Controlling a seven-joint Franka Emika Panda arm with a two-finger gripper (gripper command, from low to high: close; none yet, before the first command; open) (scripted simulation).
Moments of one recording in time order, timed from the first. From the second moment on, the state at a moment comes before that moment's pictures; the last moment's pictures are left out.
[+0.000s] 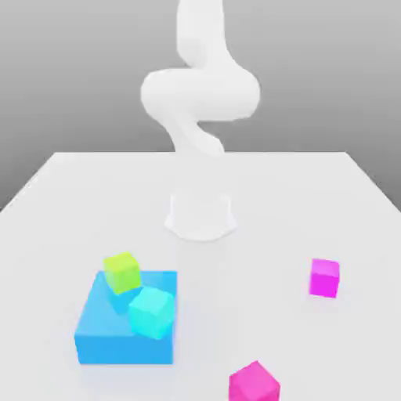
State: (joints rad) arm 0.03 -0.71 -0.01 -2.31 0.01 2.33 0.76
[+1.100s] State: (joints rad) arm 0.18 0.45 -0.02 -2.36 0.03 2.81 0.33
